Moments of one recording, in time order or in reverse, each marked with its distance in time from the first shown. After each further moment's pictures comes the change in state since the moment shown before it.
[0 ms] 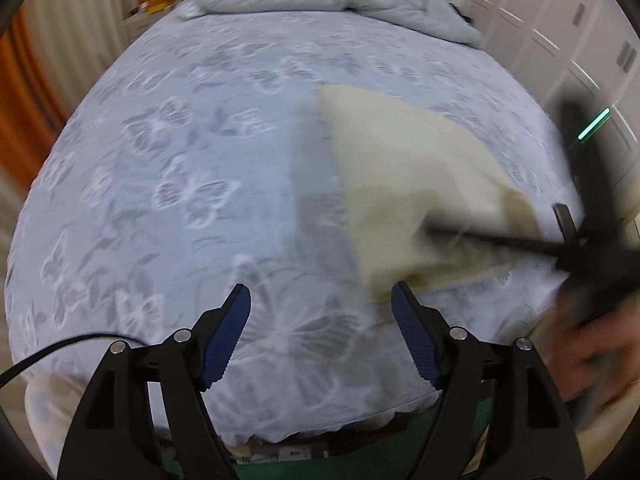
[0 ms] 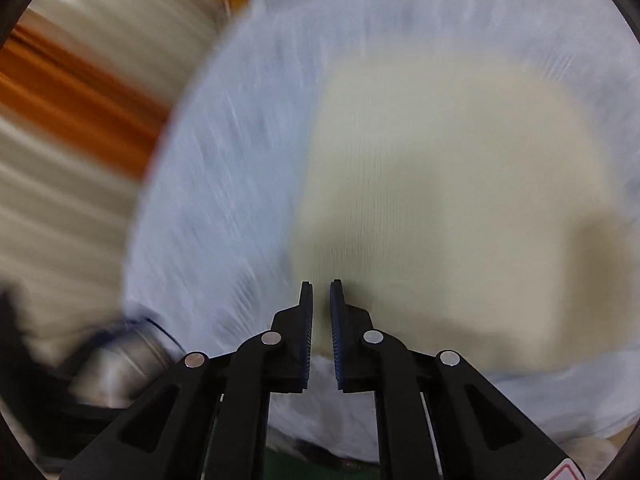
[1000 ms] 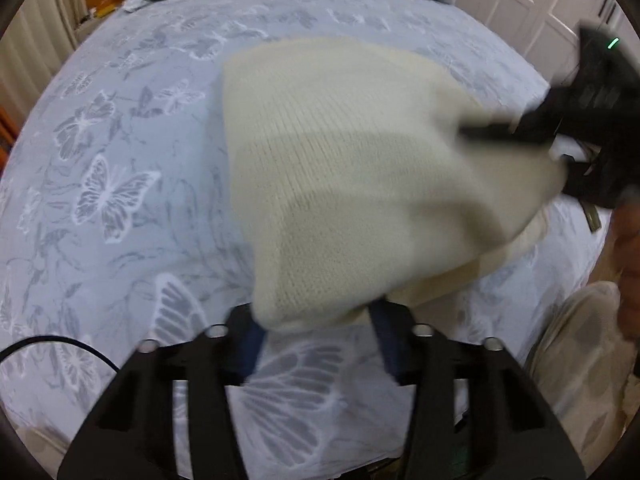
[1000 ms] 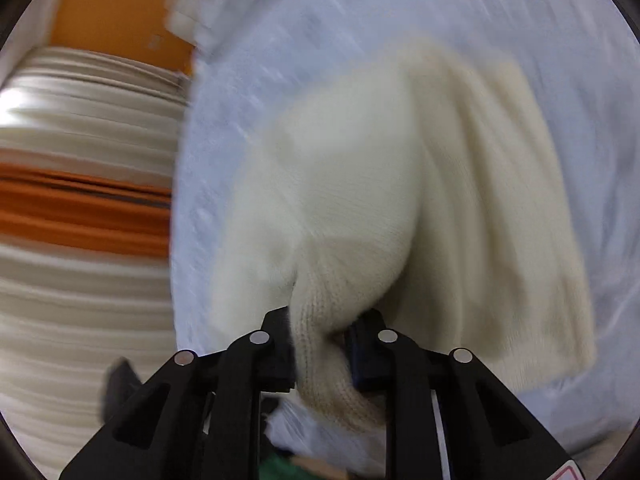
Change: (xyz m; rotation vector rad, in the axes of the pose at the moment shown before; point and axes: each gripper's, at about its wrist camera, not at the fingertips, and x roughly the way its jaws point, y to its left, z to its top) left arm 0.084 -0.033 0.001 0.135 0.067 -0.080; right arm -0.053 -0.070 0.031 0.324 -0.206 0.240
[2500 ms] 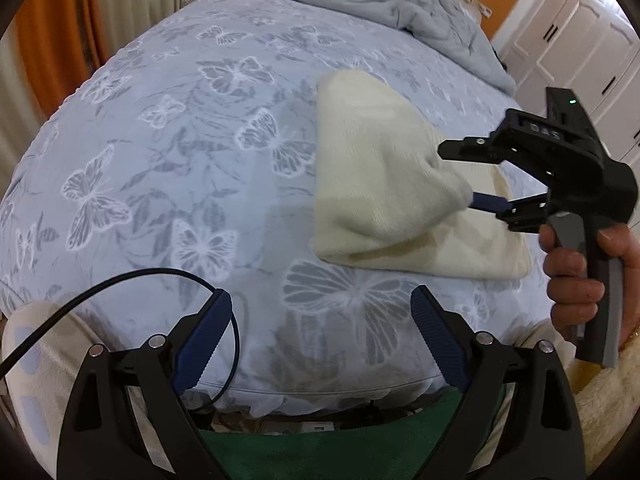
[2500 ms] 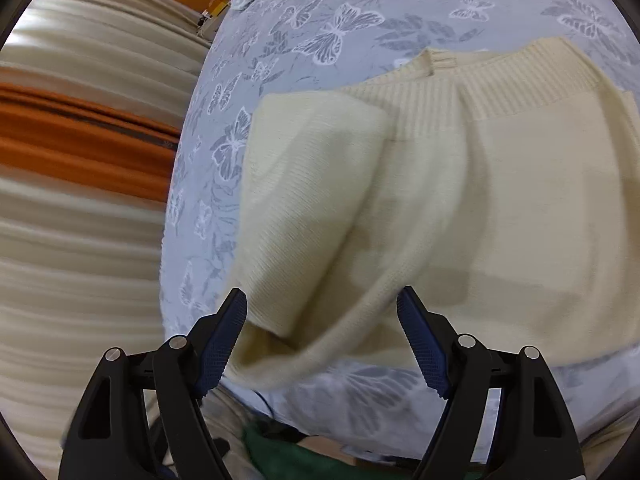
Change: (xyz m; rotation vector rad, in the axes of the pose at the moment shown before) left arm -0.118 0.117 -0.079 -0.340 -0.121 0.011; right arm 0.093 0.109 -0.032 -0.100 0.204 -0.103
